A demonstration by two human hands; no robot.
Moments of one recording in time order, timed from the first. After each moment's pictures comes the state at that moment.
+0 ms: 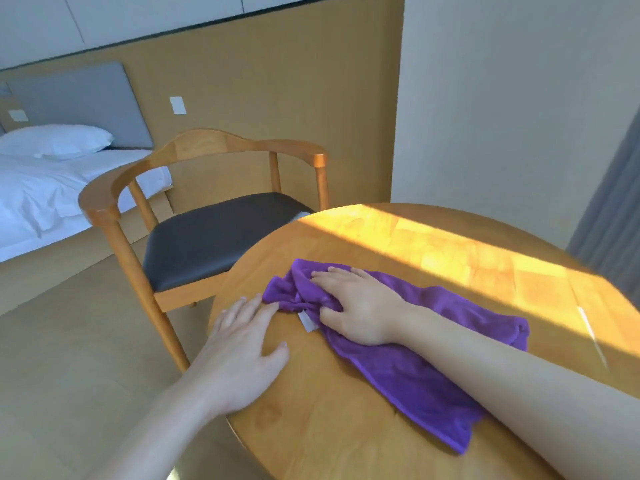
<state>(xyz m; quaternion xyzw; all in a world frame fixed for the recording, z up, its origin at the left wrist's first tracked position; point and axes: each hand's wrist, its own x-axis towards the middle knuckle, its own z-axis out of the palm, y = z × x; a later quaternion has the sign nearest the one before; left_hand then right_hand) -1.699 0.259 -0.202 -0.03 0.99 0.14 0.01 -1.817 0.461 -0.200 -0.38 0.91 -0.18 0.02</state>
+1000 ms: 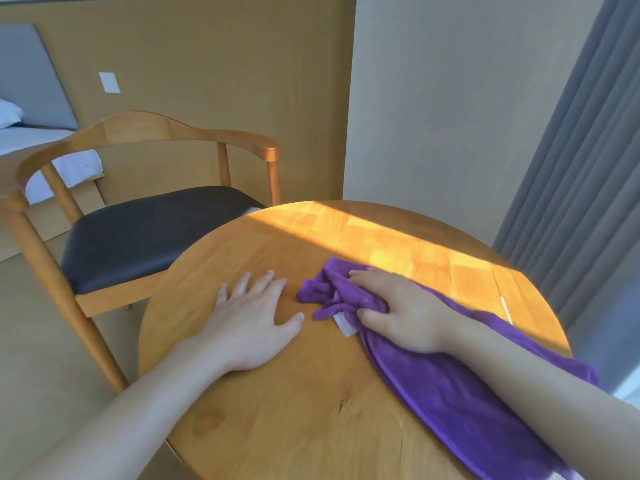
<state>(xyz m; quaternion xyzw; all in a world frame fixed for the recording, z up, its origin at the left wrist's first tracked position) -1.763 0.320 -0.202 0.05 0.99 0.10 0.03 -1.794 0.584 -0.196 -0.28 0.93 -0.23 0.00</state>
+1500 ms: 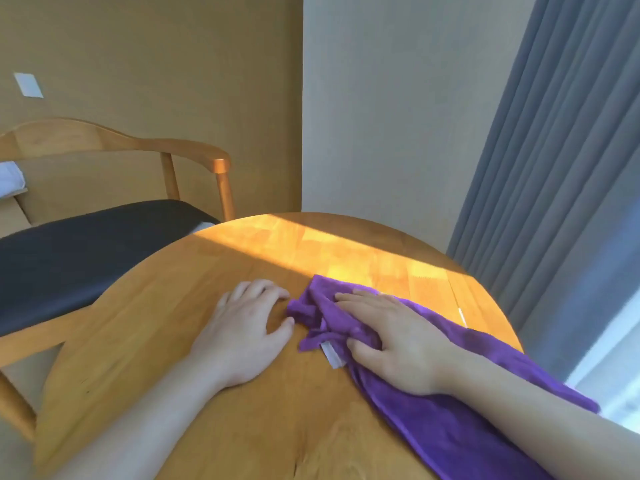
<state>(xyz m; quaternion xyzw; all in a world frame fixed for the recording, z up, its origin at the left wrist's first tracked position) -1.807 0.362 -0.211 0.17 0.96 0.19 -0.09 -1.783 0.622 -0.207 -0.27 0.94 -0.19 -0.04</state>
